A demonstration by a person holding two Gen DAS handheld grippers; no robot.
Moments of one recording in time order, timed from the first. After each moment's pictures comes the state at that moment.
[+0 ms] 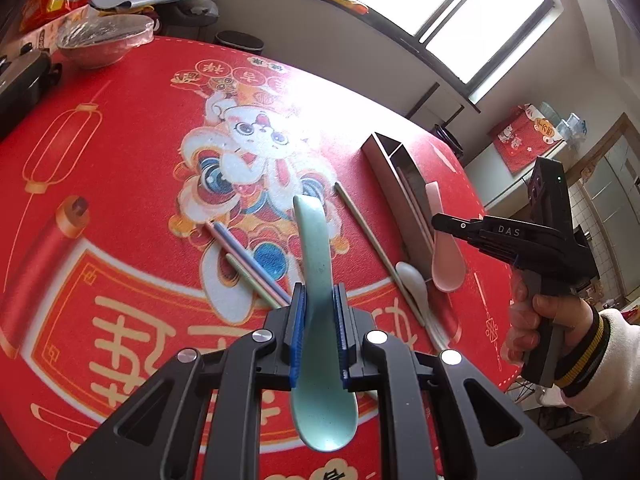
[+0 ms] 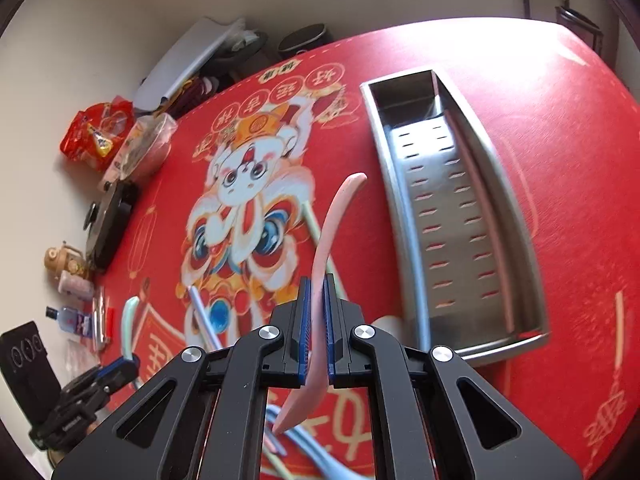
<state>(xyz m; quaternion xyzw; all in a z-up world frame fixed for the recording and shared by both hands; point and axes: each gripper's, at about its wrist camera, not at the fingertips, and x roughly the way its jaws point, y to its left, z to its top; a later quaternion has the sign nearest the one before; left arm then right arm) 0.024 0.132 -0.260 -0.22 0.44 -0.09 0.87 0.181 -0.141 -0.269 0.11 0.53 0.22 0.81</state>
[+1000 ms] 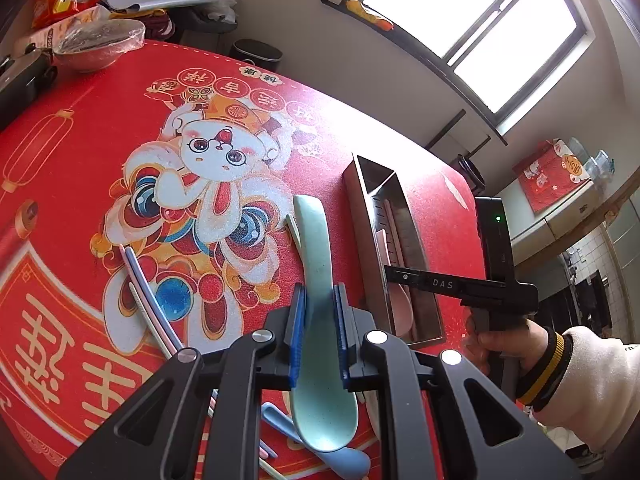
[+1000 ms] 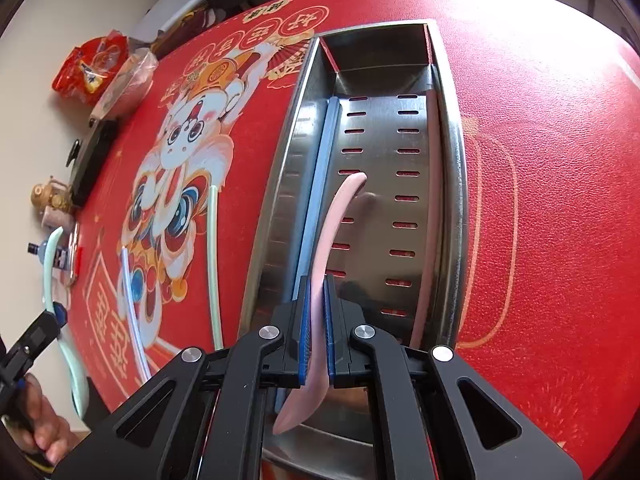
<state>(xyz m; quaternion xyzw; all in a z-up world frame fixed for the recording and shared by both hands) 0.087 0.048 -0.246 -0.25 0.42 -0.02 0.87 0.270 -0.165 -0.337 0.02 0.60 0.31 0.74</state>
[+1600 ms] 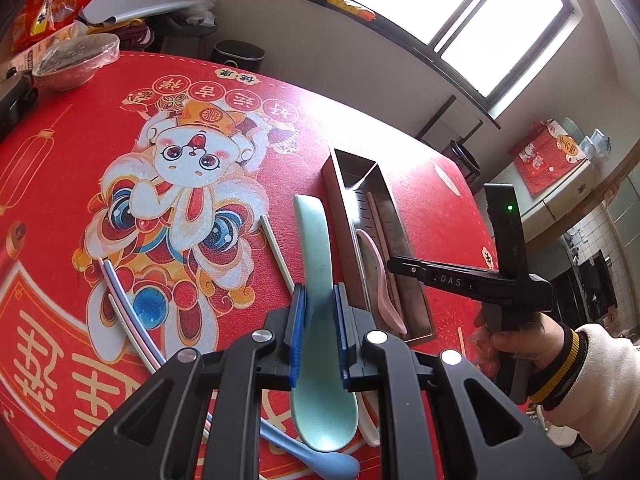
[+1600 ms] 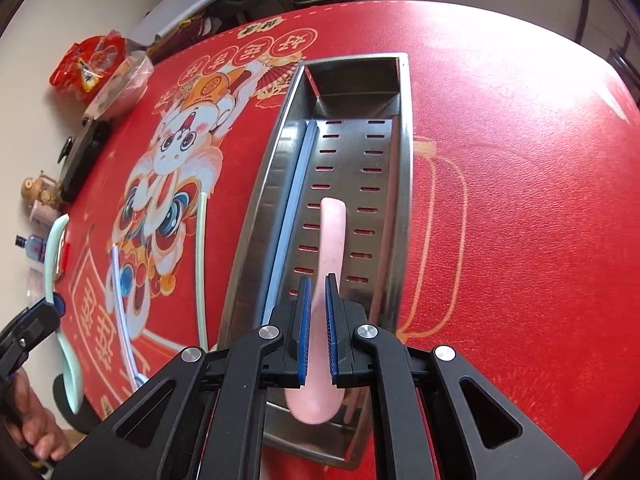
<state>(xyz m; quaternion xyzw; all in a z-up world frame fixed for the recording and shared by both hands) 0.102 0.022 -0.238 -0.22 0.43 -0.04 0.88 0.264 -0.187 -0.311 -0.01 0.57 0.28 0.77</state>
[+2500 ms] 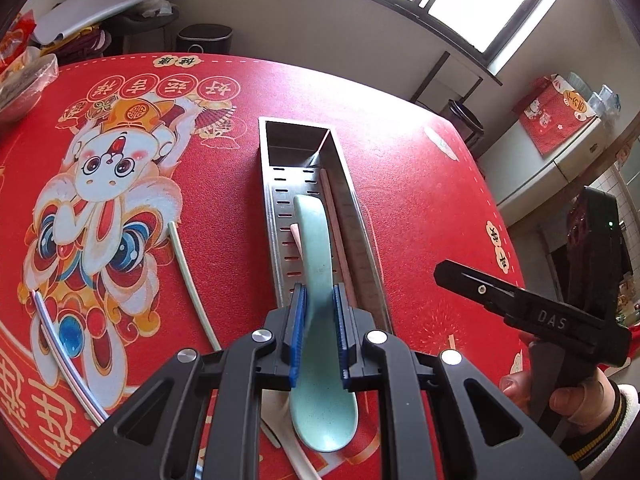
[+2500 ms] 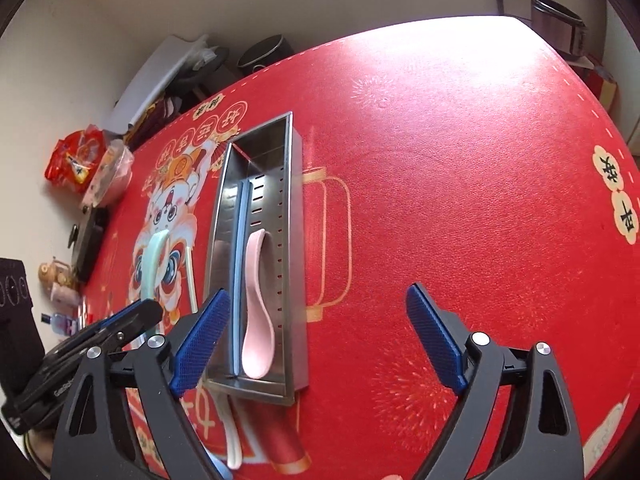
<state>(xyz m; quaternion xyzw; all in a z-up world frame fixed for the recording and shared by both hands) 0.183 -0.070 -0.256 -0.17 0.48 -0.04 0.86 0.253 -0.290 -0.281 0.12 0.54 0.22 0.80</state>
